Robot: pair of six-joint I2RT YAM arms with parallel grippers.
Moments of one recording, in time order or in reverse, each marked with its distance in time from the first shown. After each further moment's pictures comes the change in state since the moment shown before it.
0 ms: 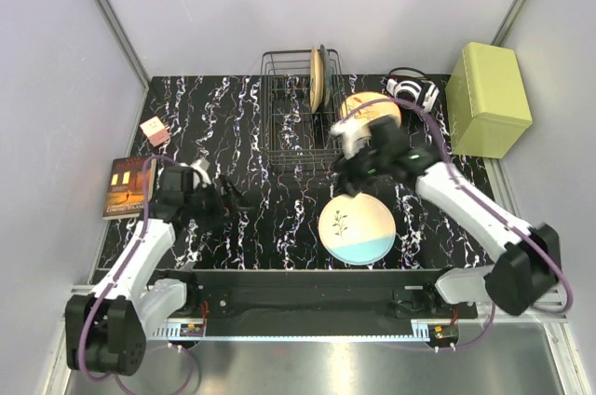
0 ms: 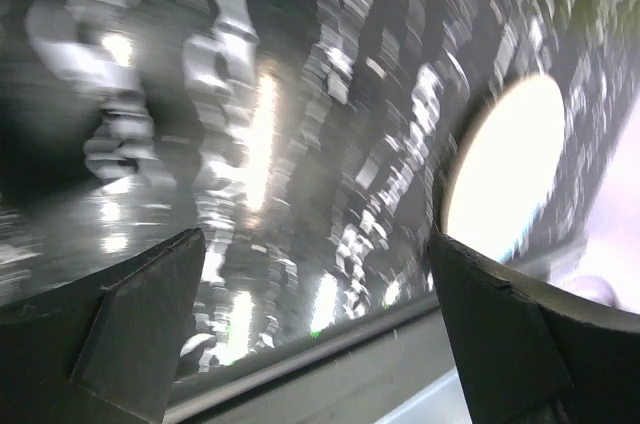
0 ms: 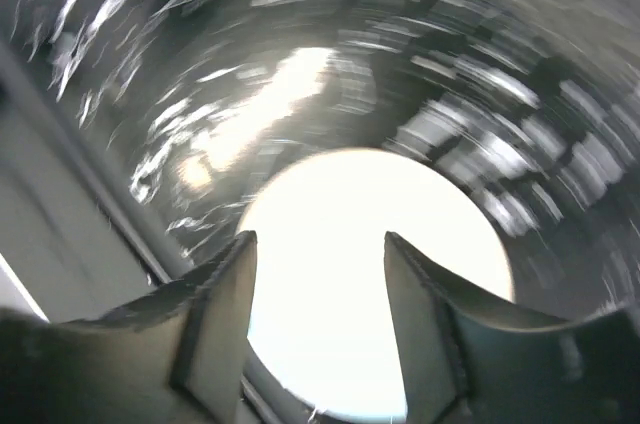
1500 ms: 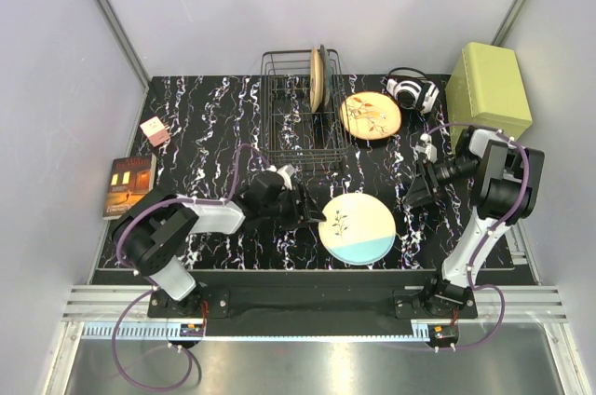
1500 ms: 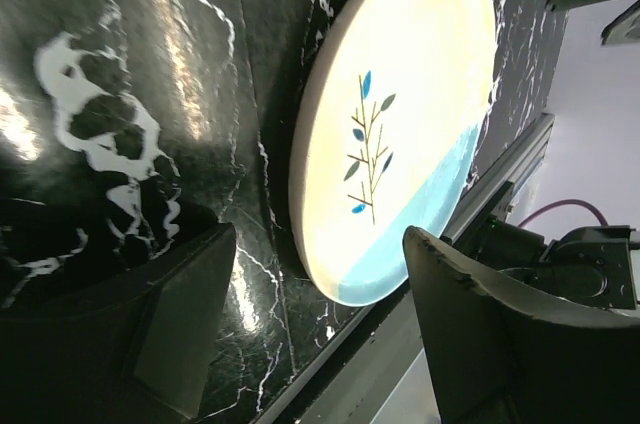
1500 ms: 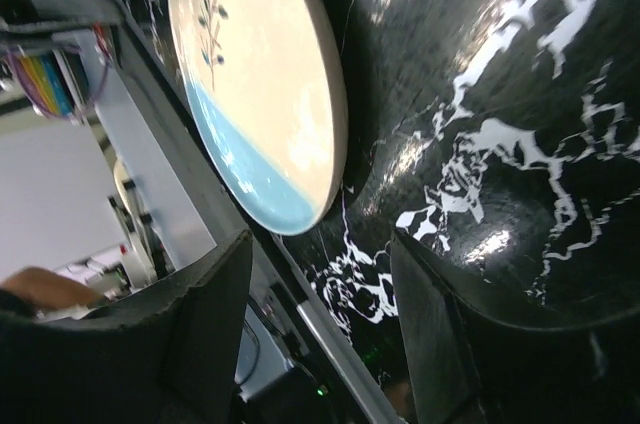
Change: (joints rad) left arm -0.690 0.668 0.064 0.830 -0.092 -0.389; right arm -0.964 0.620 0.150 -0.665 -0.481 -0.631
